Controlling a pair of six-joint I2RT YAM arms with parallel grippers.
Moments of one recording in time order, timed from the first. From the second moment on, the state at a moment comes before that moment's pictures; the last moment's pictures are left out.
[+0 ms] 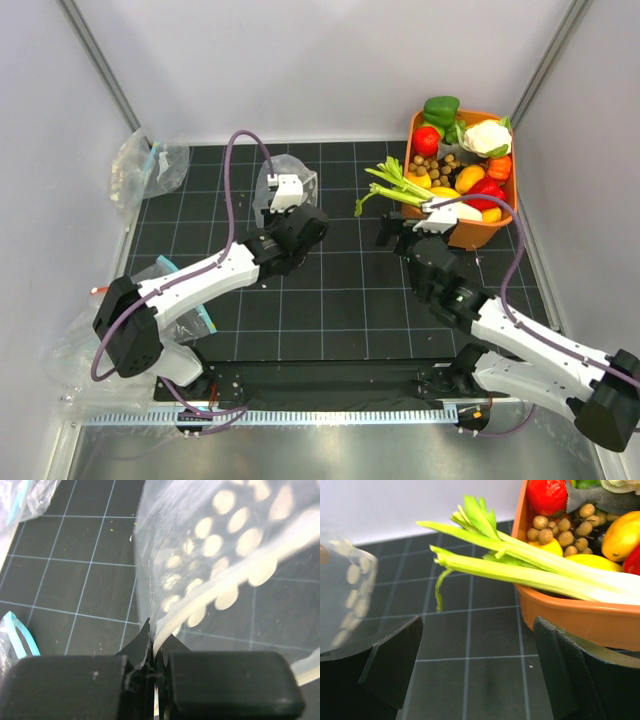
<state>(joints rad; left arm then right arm) -0.88 1.47 1.17 -0.47 -1.00 -0.52 0.80 0.86 0.61 0.15 0.77 0.30</state>
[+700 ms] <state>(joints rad) -0.88 1.40 1.15 -0.41 -1.04 -0.46 0.68 1.39 0.78 0.36 0.80 -0.46</state>
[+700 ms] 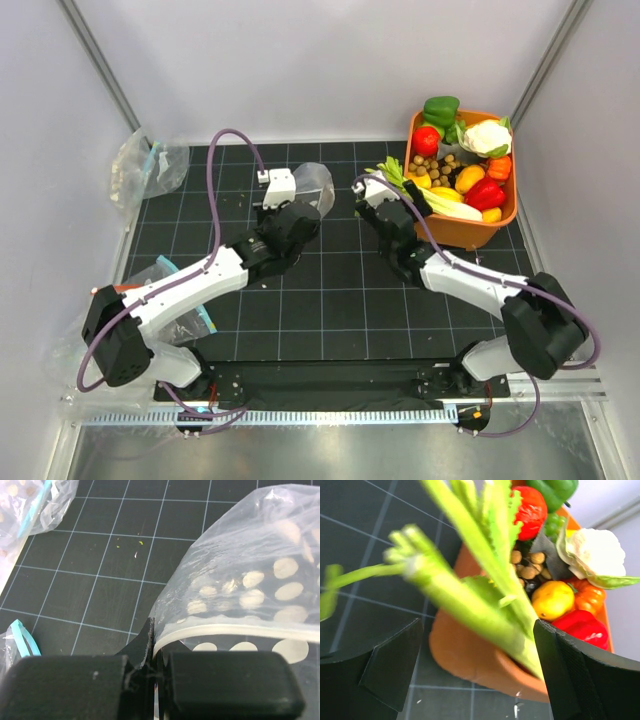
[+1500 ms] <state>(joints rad) -0.88 1.40 1.15 -0.41 -1.03 -0.45 0.57 1.26 0.77 0.62 0.88 -0.39</state>
